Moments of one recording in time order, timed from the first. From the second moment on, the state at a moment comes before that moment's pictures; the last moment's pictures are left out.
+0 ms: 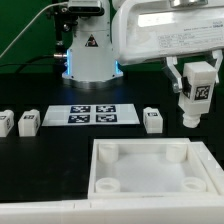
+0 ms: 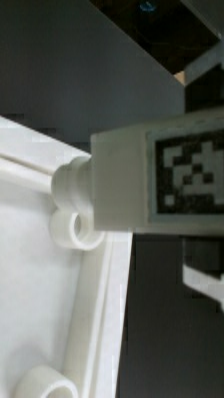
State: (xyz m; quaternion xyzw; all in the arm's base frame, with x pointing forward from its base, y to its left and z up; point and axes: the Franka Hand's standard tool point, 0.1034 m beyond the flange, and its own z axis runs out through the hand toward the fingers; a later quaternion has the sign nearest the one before) arm 0.575 0.123 0.140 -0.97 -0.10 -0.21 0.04
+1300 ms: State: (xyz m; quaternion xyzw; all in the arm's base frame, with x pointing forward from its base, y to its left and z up) arm 0.627 0.116 0.084 -0.96 -0.11 -0.24 0.05
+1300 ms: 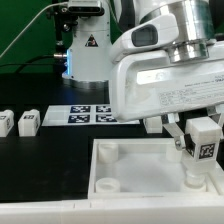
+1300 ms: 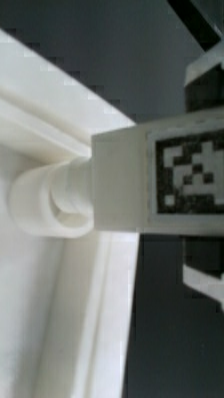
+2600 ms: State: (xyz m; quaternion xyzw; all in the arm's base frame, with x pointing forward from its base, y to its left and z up) arm 0.628 0.114 0.067 -0.96 -0.11 -0.27 0.05
